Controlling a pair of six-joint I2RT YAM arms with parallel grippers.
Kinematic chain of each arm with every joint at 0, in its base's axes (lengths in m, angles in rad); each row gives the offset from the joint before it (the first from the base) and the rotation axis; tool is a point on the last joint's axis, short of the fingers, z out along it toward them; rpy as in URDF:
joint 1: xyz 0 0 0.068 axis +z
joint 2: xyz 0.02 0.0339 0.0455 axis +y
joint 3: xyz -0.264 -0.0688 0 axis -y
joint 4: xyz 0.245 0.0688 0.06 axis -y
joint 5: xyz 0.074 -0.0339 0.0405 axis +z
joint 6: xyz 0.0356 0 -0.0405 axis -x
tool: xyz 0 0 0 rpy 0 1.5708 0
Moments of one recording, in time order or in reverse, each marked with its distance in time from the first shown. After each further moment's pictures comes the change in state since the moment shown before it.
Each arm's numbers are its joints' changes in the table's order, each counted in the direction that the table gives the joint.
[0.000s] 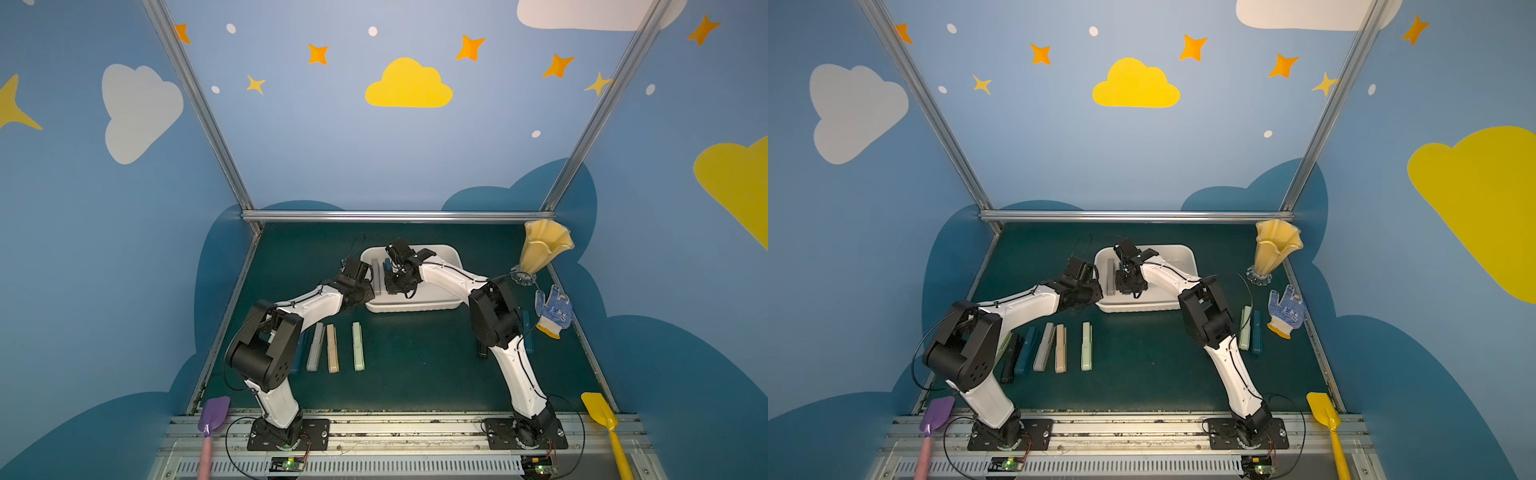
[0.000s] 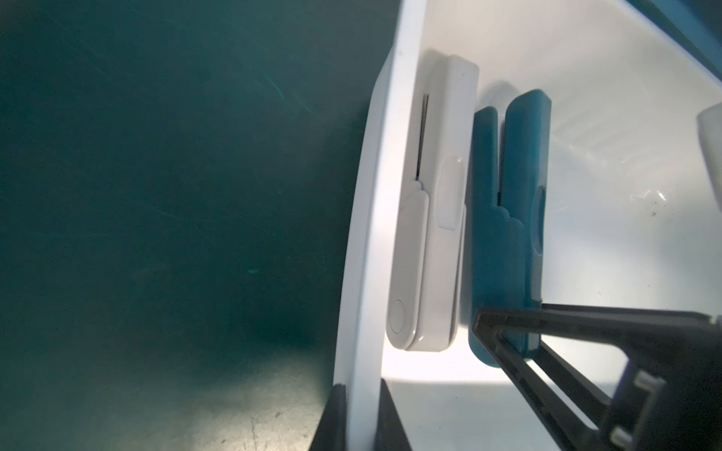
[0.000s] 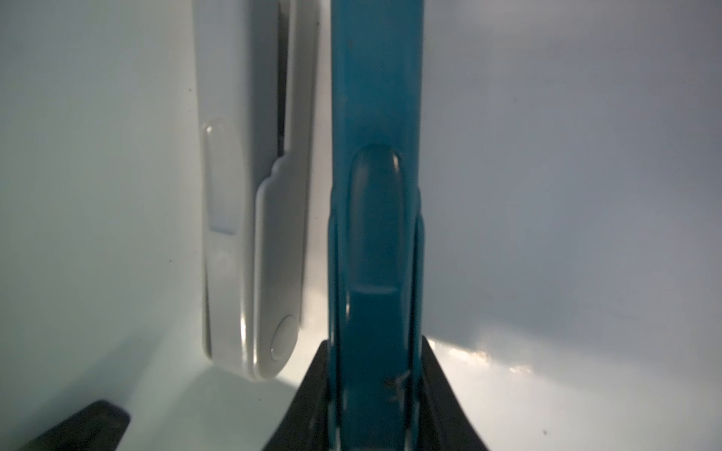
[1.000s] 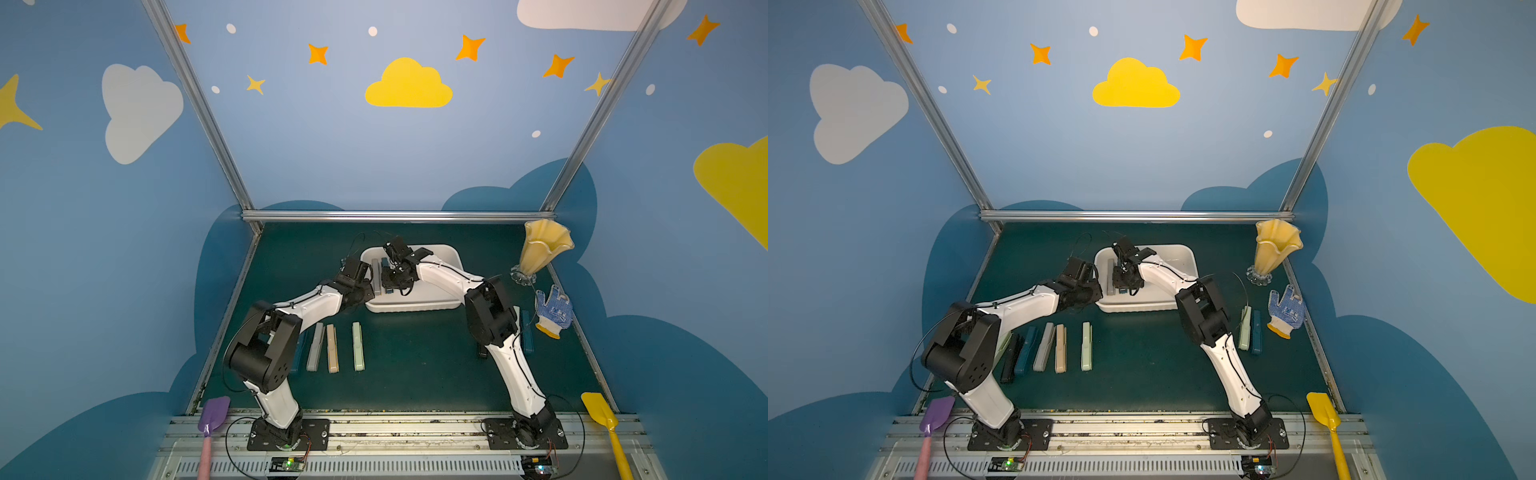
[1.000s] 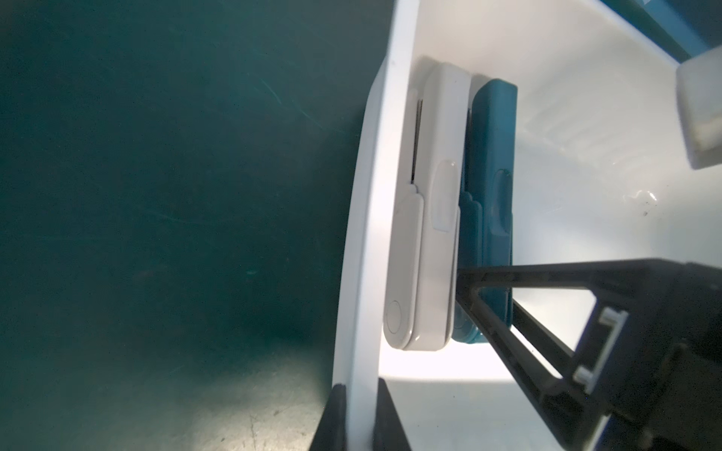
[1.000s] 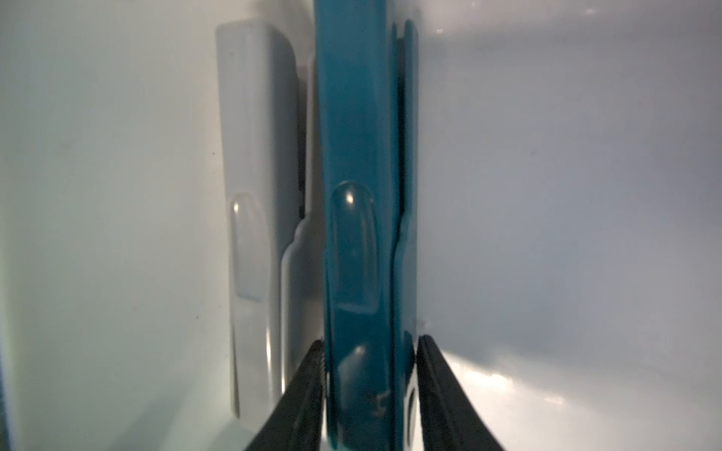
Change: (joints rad) left arm 0.000 -0.009 -0.002 0.002 0.000 -0.003; right arm -0.001 0.045 0.060 0.031 0.008 -0.060
